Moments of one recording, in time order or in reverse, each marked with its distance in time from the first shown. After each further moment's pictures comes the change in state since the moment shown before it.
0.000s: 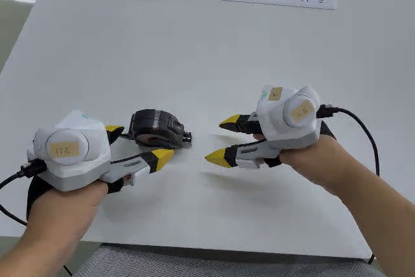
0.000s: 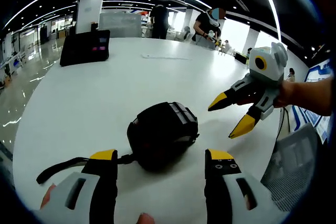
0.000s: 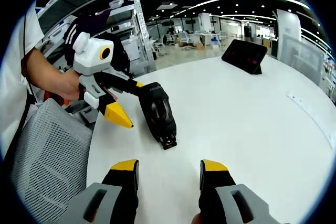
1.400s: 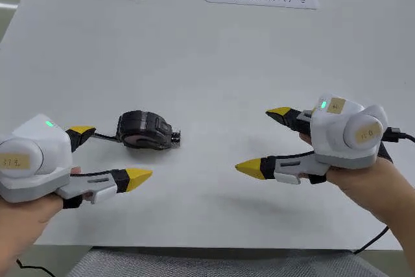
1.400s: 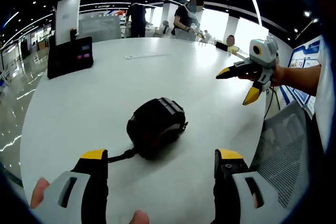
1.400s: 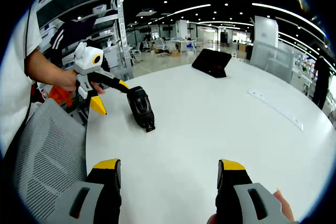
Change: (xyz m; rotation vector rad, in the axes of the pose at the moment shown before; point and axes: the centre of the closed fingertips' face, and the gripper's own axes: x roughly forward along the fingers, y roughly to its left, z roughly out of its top) left arm -0.026 -0.004 -0.001 0.142 0.038 -0.119; right arm -0.084 -0.013 -0.022 0.041 -0.054 -0.216
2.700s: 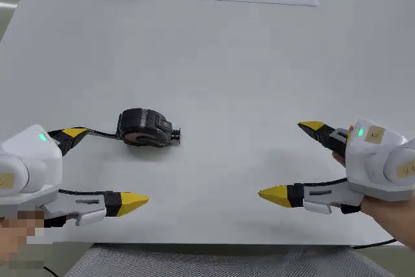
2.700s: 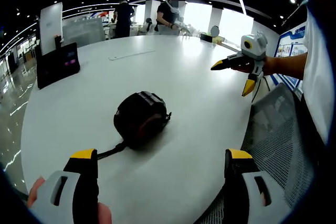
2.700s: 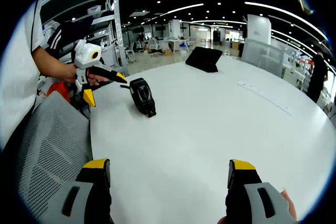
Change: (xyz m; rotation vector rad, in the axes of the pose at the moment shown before) left arm -0.016 -0.018 -0.009 0.114 0.030 -0.085; right arm -0.035 0.009 -0.033 0.033 0.002 -0.052
